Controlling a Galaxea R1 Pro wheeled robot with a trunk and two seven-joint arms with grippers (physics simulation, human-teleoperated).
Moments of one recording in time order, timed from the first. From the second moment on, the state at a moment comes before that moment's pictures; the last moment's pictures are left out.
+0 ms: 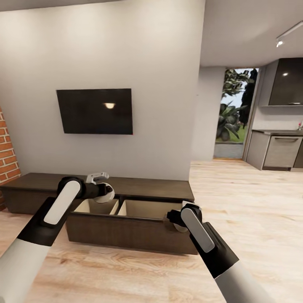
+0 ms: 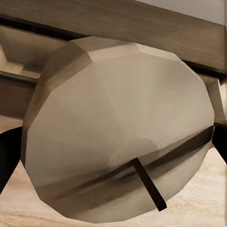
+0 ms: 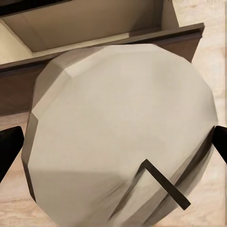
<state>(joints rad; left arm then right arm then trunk) -0.77 0.24 -0.28 -1.39 1.12 1.05 0.76 -0.62 0.04 0.43 -1.25 -1.08 0.76 -1.04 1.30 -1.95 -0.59</state>
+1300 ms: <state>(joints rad) -0.77 0.19 -0.35 -1.30 1.12 1.05 0.76 -0.68 0.05 0.39 -1.20 -1.07 0.75 -1.05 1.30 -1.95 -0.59</state>
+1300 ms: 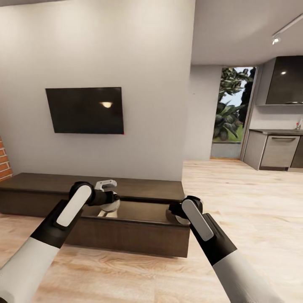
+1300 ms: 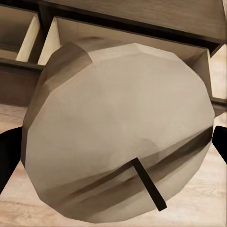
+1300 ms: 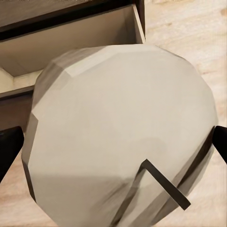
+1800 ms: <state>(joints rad) -0.77 0.17 -0.38 -1.29 1.12 1.05 0.76 -0.69 0.06 0.40 -1.20 -1.08 0.75 -1.04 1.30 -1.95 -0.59</state>
